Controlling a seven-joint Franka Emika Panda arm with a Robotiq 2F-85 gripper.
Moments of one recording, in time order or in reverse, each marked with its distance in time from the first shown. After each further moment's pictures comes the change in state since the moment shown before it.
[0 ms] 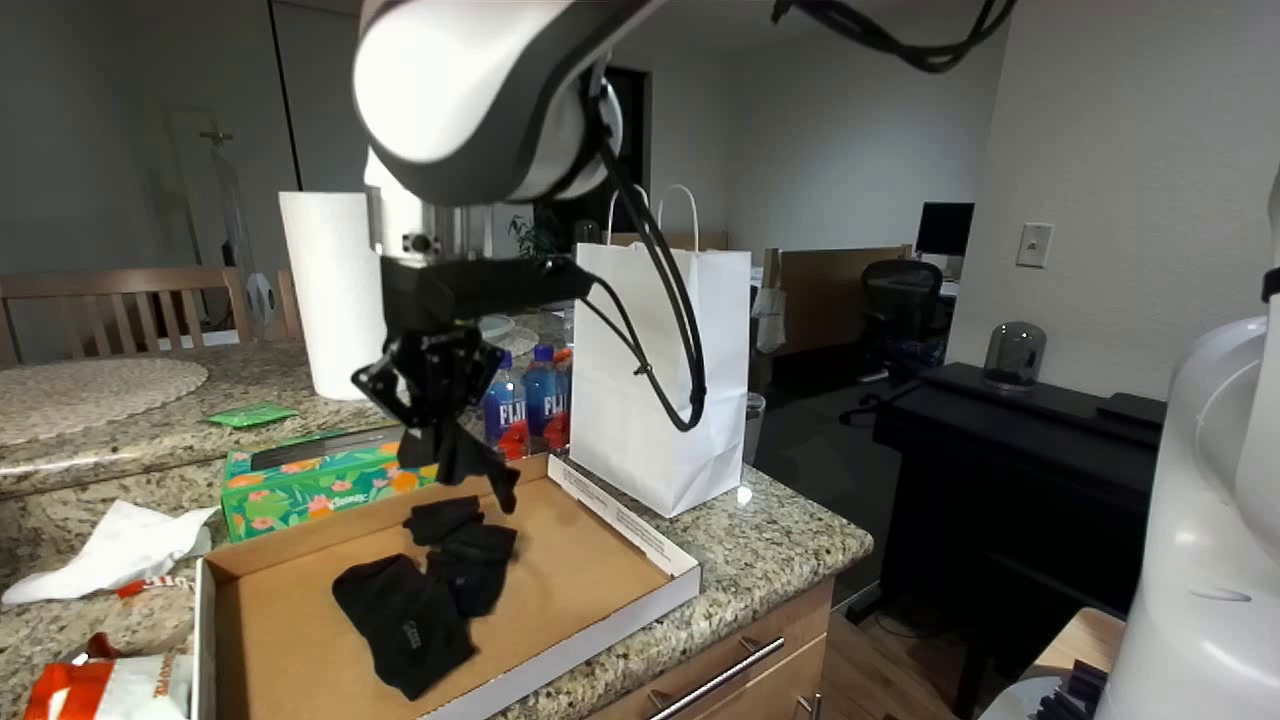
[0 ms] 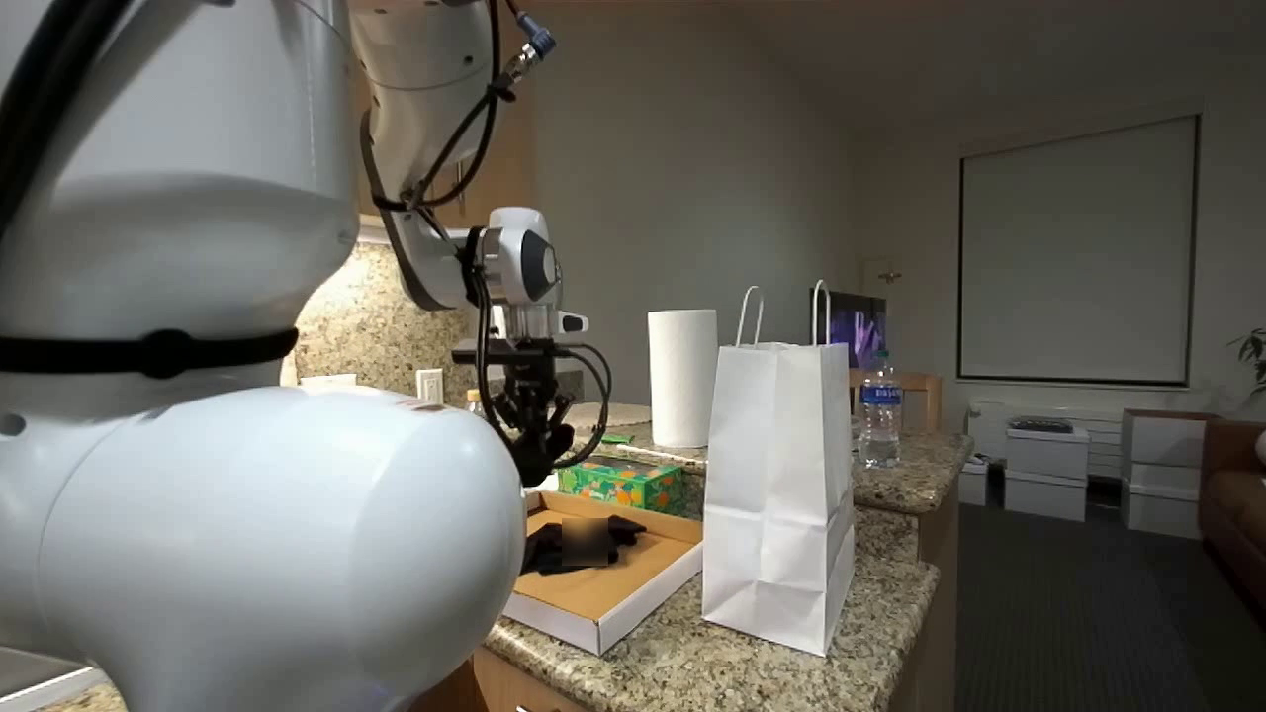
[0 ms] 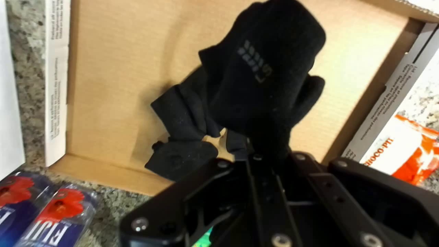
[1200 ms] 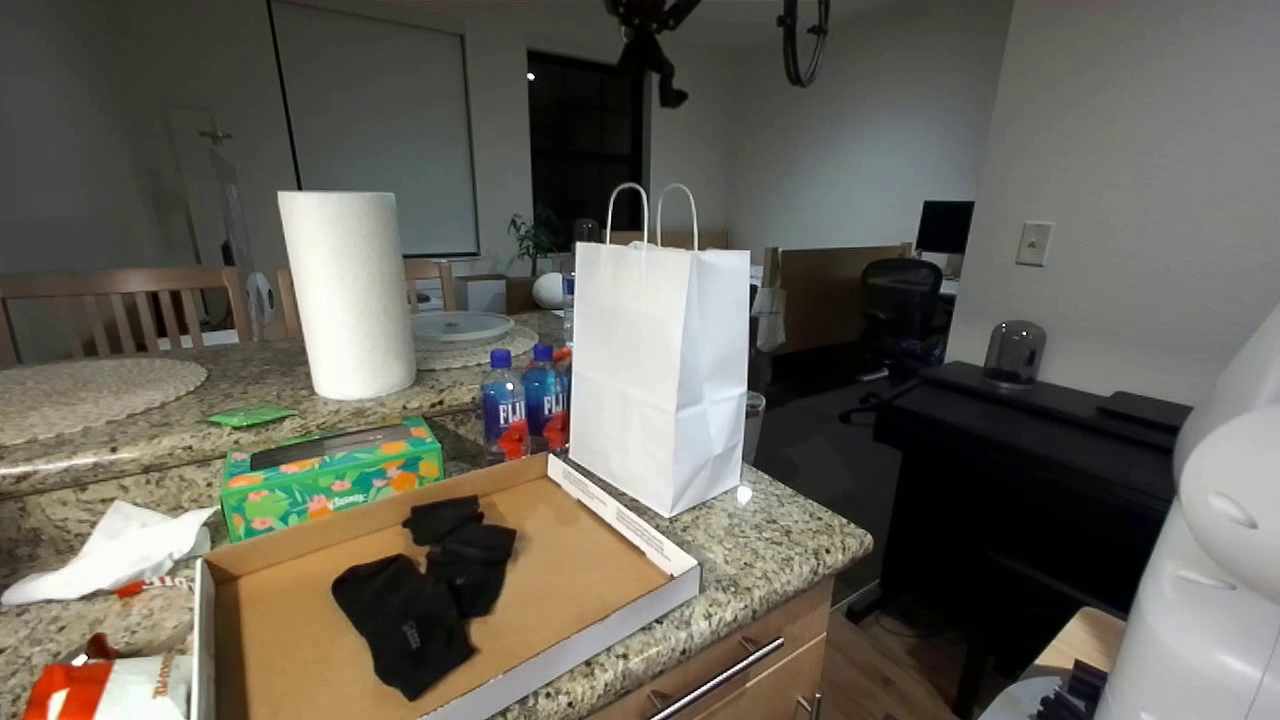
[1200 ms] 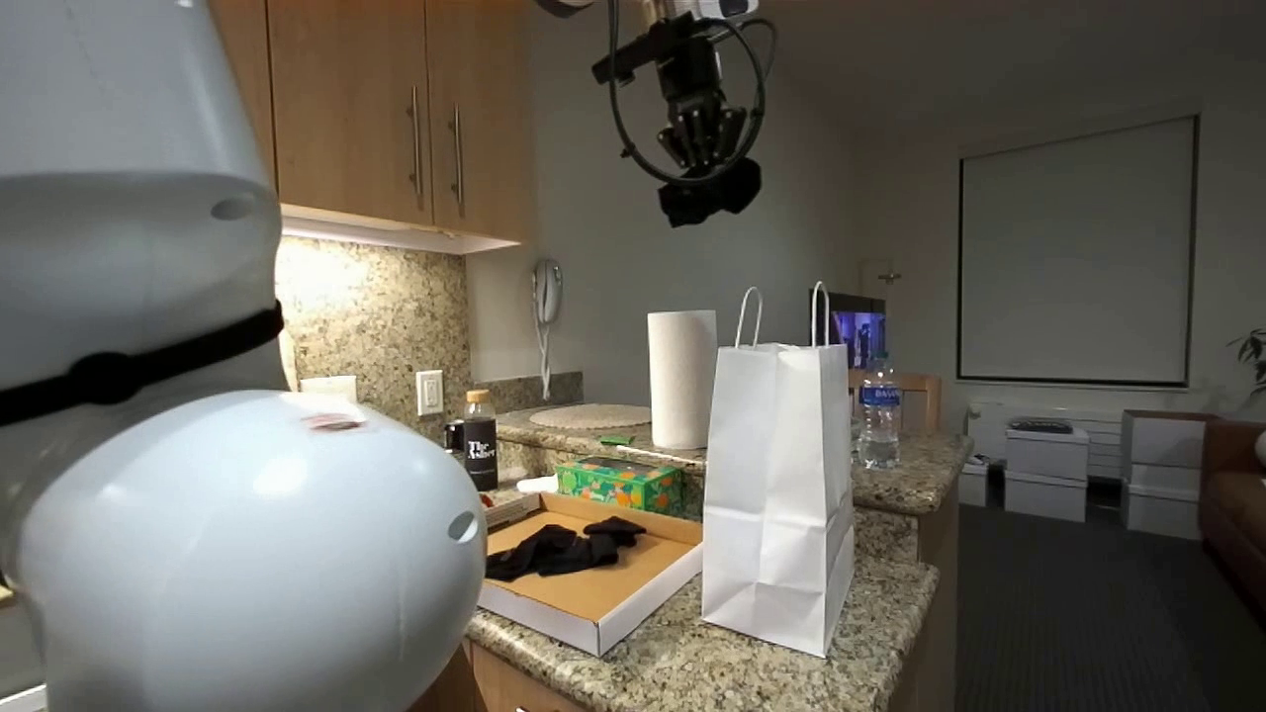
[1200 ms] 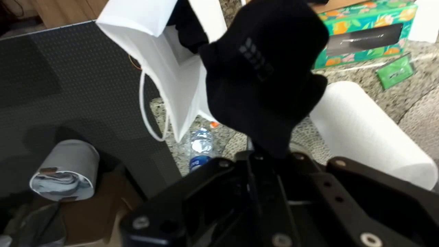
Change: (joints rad) arm -0.337 -0.245 -0.171 0.551 0.005 -0.551 0.061
